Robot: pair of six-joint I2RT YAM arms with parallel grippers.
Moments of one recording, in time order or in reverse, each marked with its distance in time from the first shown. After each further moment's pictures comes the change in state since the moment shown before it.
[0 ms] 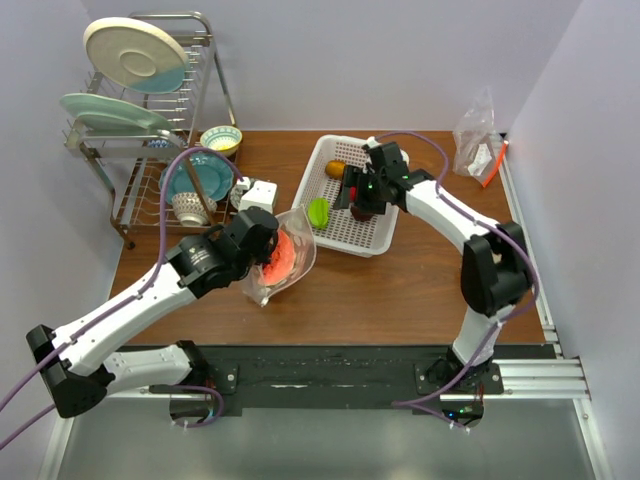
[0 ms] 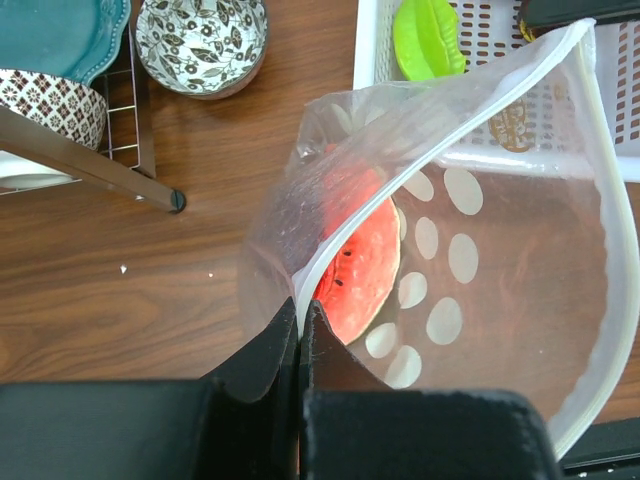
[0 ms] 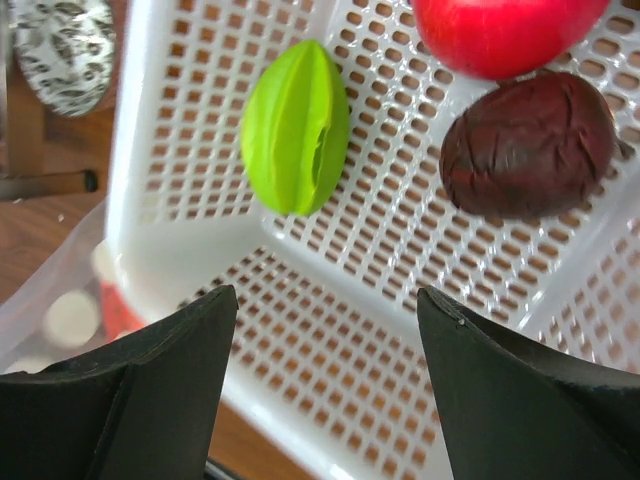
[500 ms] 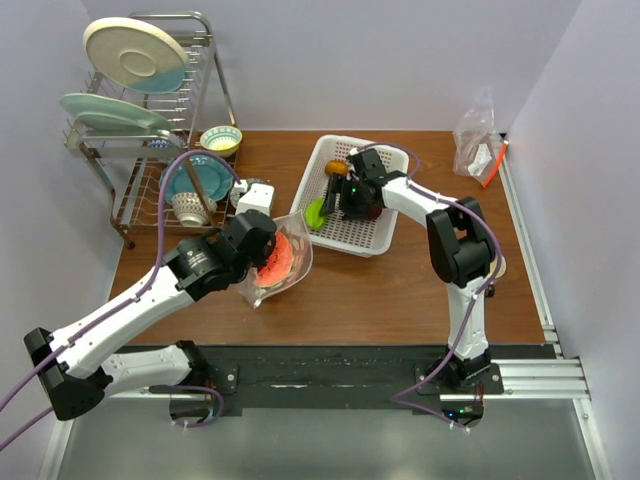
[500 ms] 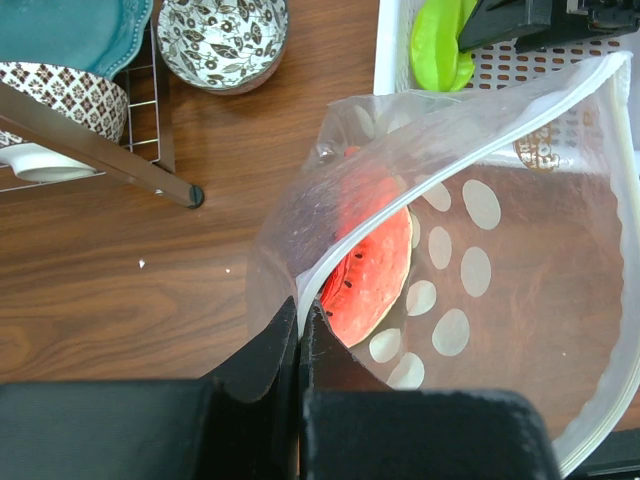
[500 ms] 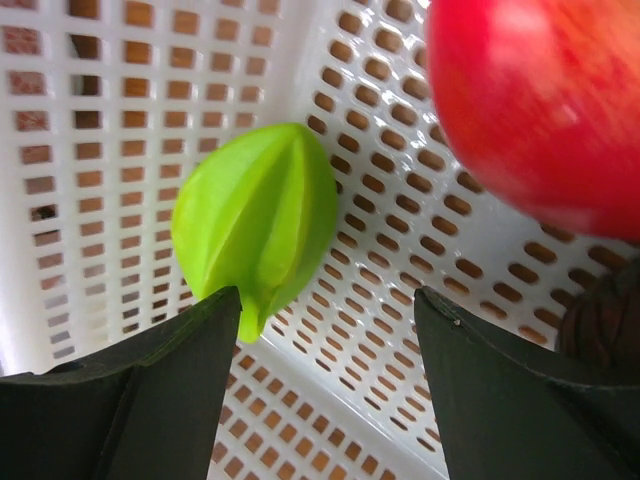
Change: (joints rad) left arm 0.000 -0.021 -0.023 -0.007 -0.028 0.010; right arm 0.008 0.318 0.140 0.085 -0.093 0.045
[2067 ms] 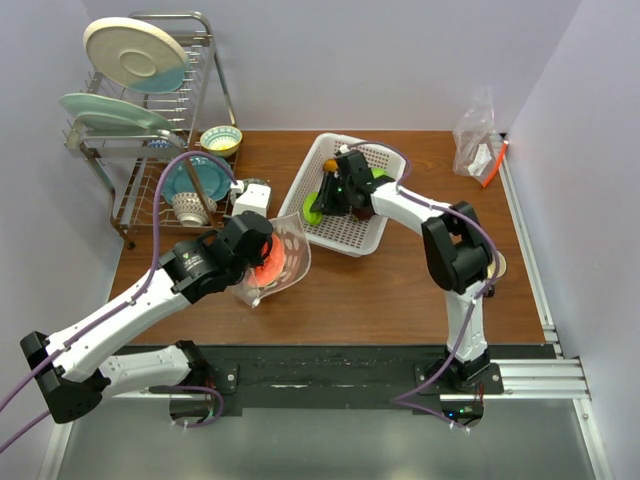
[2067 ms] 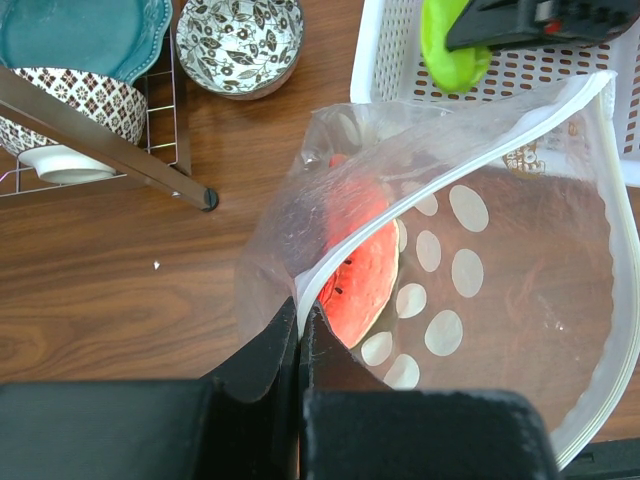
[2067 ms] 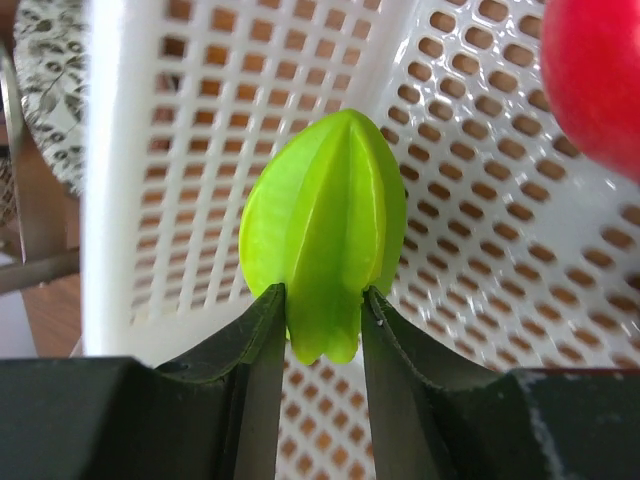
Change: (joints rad) left arm 0.000 -0.025 -0.010 -0.003 -0.026 0.017; right arm 0.088 -0.019 -0.002 0.117 0.096 0.137
